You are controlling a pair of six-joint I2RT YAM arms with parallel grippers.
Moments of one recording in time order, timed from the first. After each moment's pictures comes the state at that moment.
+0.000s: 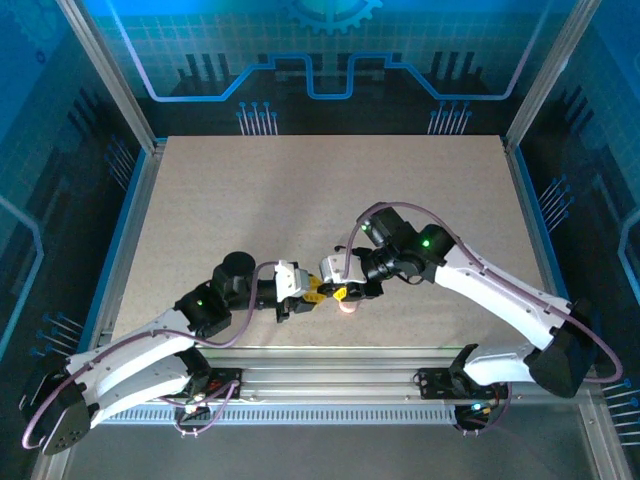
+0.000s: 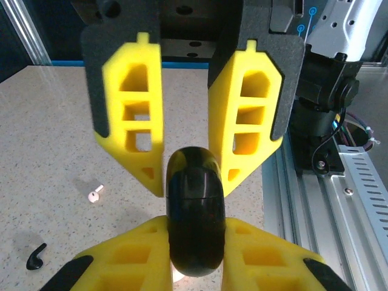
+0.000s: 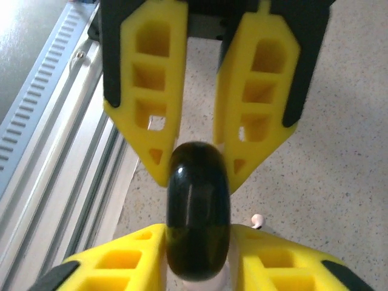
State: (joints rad) left arm -0.75 0.88 0.47 0.11 0.56 0.22; right arm 0.79 1.27 1.14 -0.83 -0.53 -0.86
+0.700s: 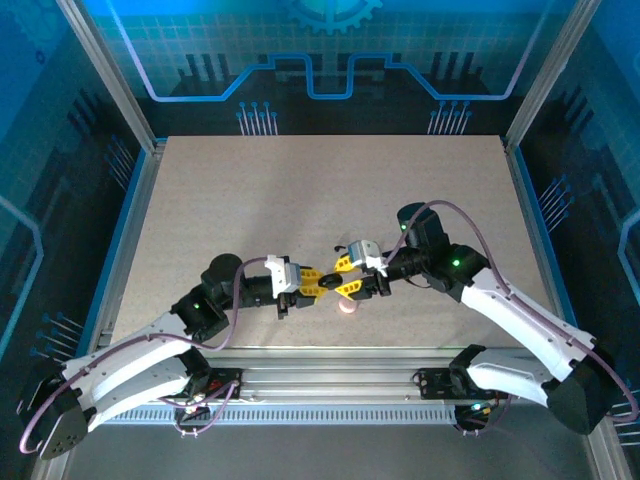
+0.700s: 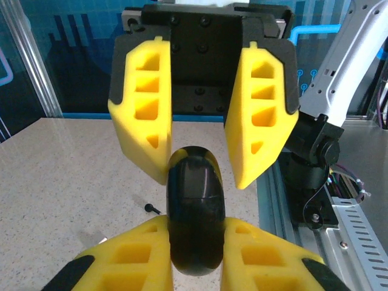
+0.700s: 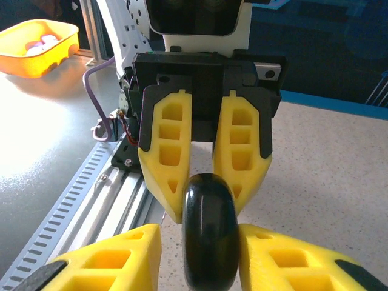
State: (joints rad) left arm -0.75 0.84 0.45 0.30 0.59 0.11; right arm 0.63 1.09 0.90 -0.40 -0.95 -0.62
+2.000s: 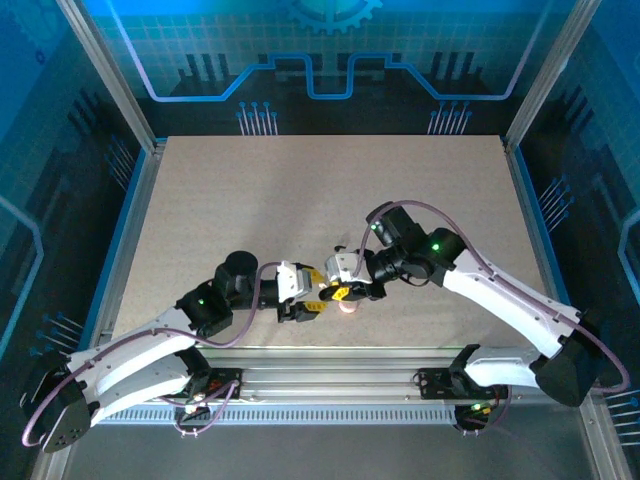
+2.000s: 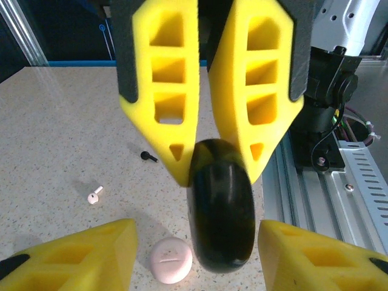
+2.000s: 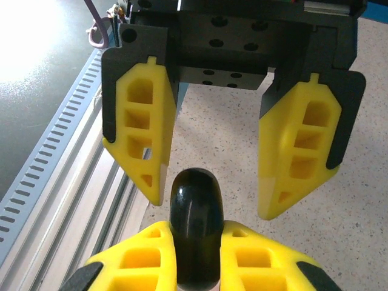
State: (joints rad) left arm -0.76 0.90 0.49 0.09 0.55 0.25; right arm 0.76 1.24 1.12 -0.81 -0.66 -0.86
